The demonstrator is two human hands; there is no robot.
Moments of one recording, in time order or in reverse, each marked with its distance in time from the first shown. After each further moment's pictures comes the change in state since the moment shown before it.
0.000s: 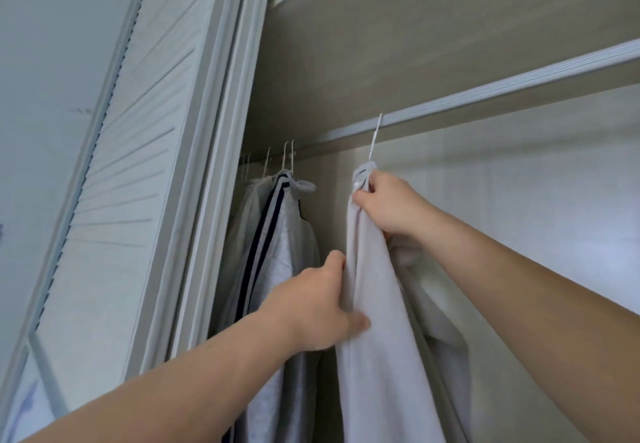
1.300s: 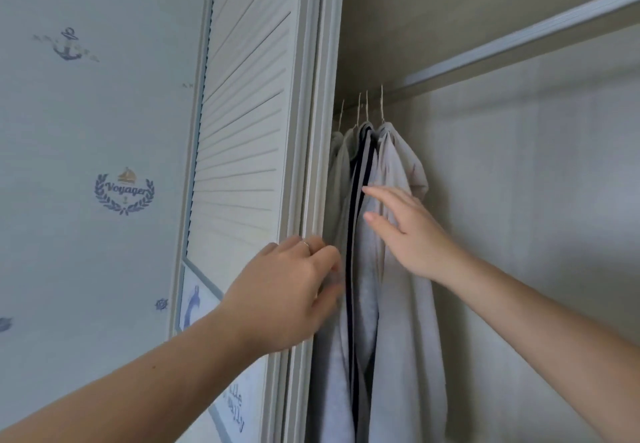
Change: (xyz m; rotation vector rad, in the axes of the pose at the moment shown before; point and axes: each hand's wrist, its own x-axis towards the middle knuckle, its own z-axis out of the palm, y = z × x) left_hand -0.166 -0.057 -0.050 0.462 0.171 0.112; right_hand -0.113 -0.024 0.093 0.269 -0.155 -0.370
